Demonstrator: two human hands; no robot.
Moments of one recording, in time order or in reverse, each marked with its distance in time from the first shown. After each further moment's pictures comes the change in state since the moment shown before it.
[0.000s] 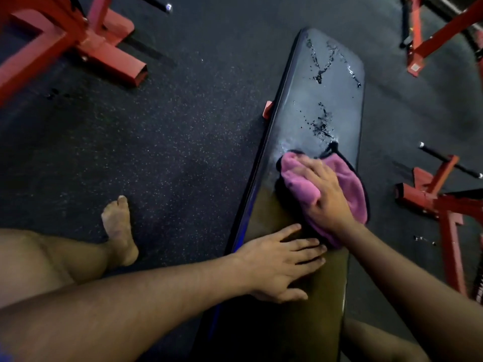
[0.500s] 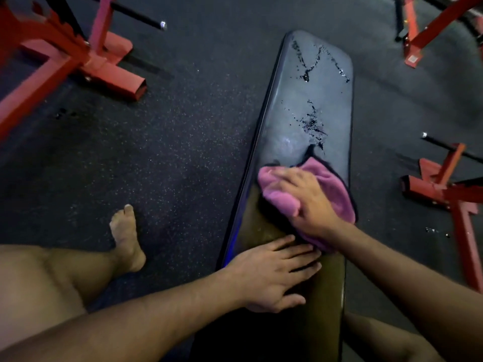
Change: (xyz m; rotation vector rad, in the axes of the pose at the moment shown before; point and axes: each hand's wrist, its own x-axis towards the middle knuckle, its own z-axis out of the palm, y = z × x) left_hand -0.015 0.029 0.000 -0.091 -0.050 -0.036; right_hand -0.020 -0.021 0.004 0.005 -0.076 -0.136
